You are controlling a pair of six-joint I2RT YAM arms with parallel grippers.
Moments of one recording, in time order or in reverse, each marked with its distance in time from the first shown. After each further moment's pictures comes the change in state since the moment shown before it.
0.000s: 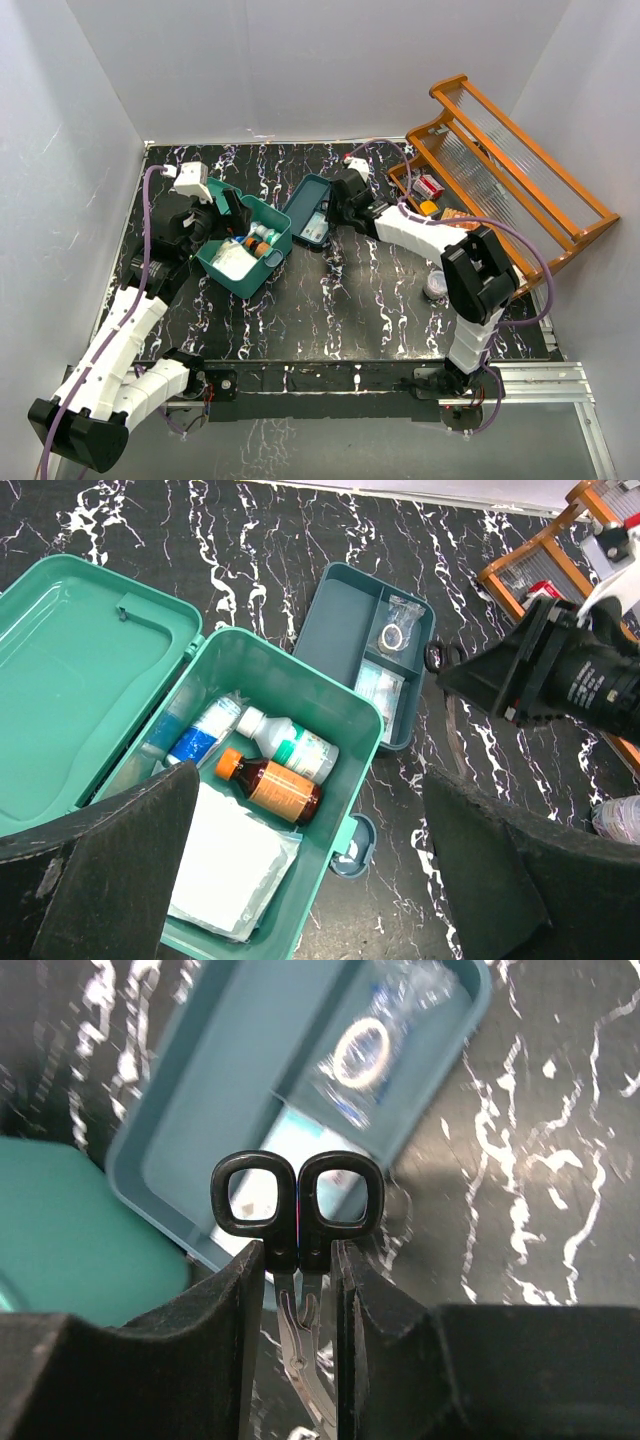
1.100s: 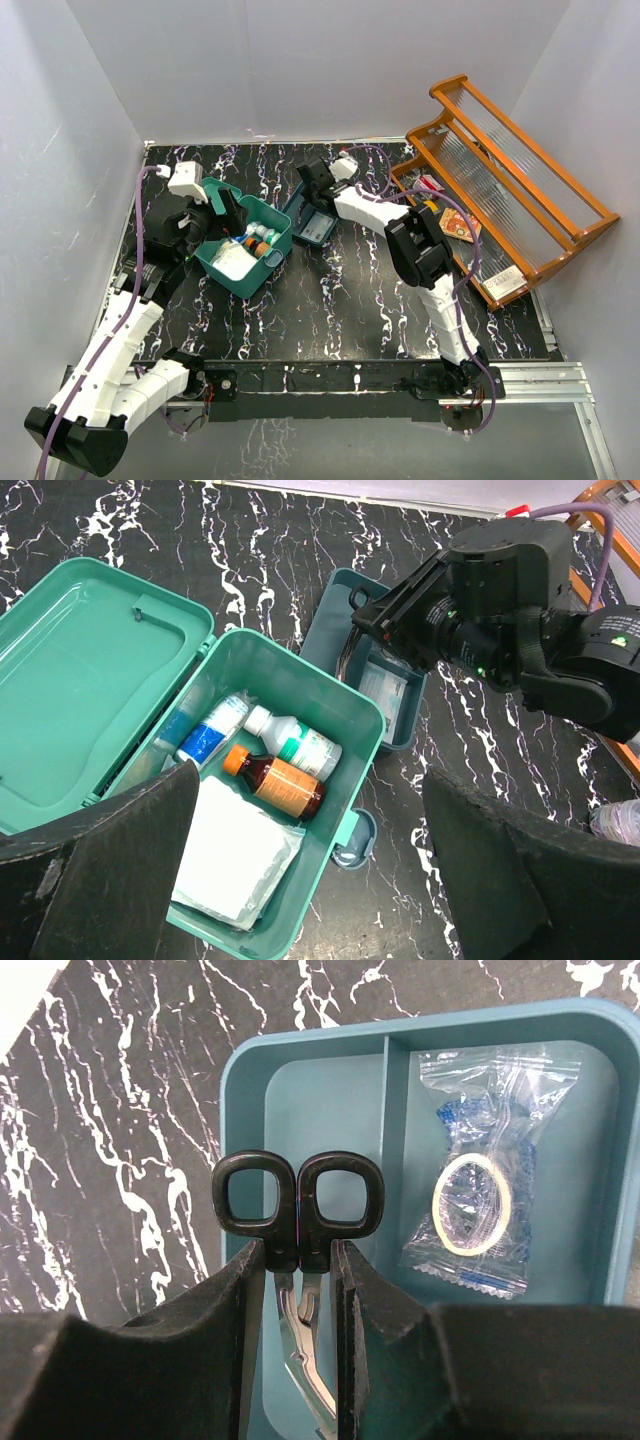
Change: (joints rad) left arm 0.000 -0.024 0.035 -0.057 -0.023 -0.003; right arm 0.008 0.503 0.570 -0.097 0.200 0.541
